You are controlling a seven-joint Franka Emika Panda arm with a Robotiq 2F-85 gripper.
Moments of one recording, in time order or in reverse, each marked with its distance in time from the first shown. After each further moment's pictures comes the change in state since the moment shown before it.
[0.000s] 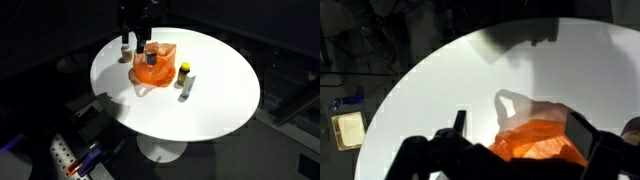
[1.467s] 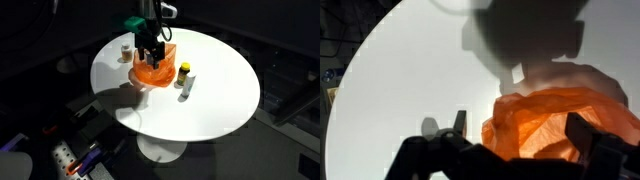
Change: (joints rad) arm 0.026 0.238 -0.027 0.044 -0.062 0.294 0.022
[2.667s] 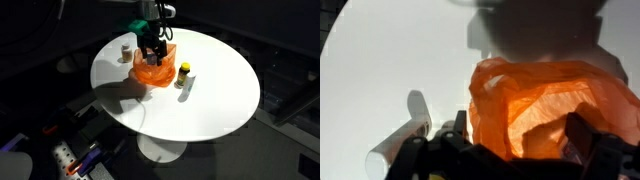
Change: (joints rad) arm 0.043 0.069 -0.009 0.048 -0.045 0.087 0.019
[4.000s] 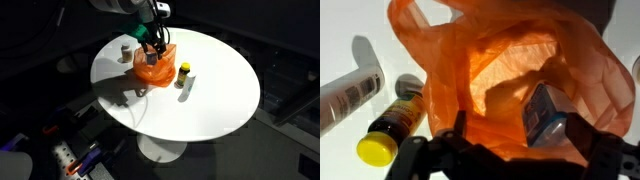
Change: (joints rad) arm 0.027 0.066 0.022 -0.002 0.026 0.274 -0.027
